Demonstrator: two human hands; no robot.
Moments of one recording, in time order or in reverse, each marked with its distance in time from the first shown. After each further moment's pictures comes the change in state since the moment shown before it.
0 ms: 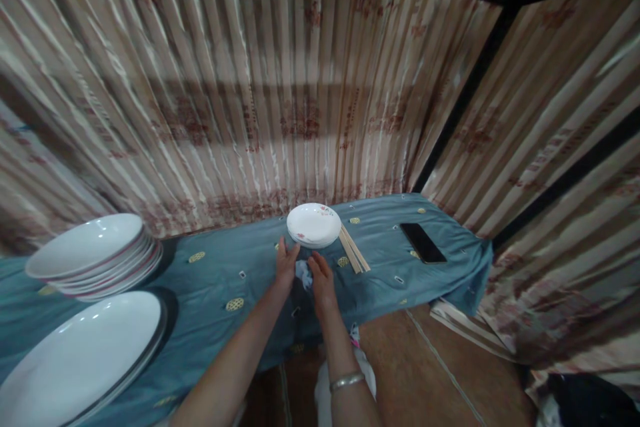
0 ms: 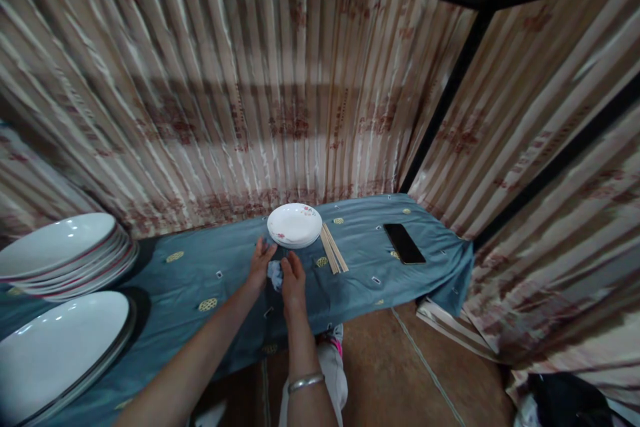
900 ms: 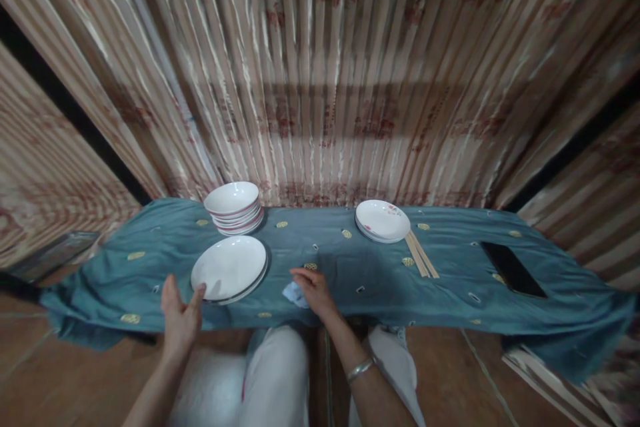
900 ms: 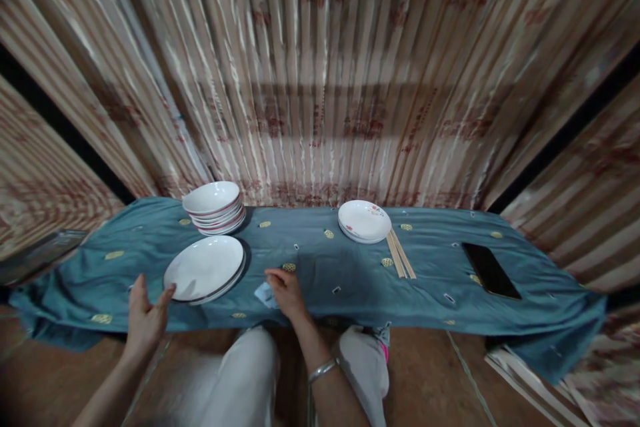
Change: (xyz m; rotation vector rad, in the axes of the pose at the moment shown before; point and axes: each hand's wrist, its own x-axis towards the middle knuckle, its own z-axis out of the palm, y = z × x) left_hand -0.163 0.109 -0.336 0.767 0.801 0.225; right_hand -0.125 0.040 0.090 -0.357 -0.713 -0.072
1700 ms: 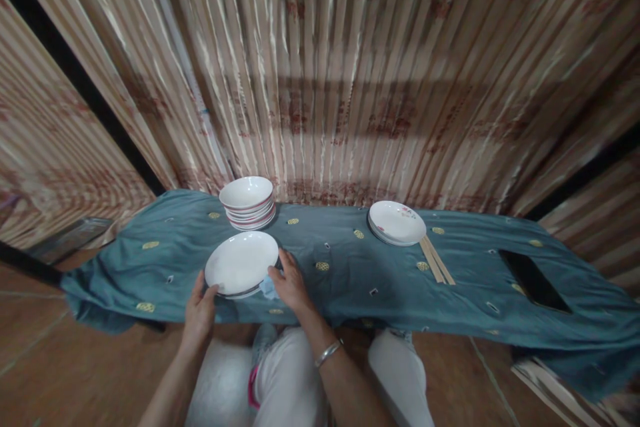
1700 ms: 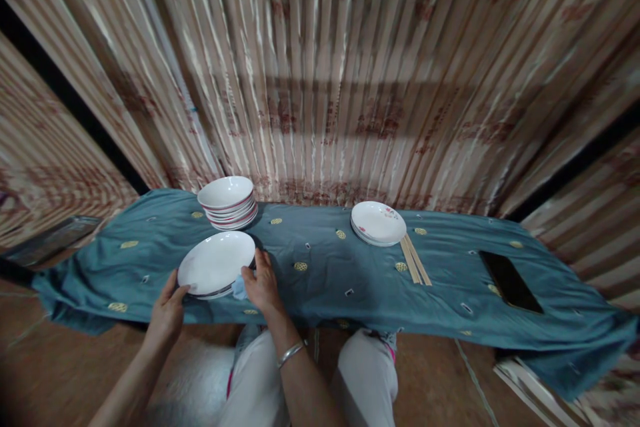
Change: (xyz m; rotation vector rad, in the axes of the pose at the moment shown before) left_hand 0.002 -0.023 0.013 -0.370 -0.073 -0.274; right_hand 0.021 0.005 0.087 -0.156 0.007 -0.039
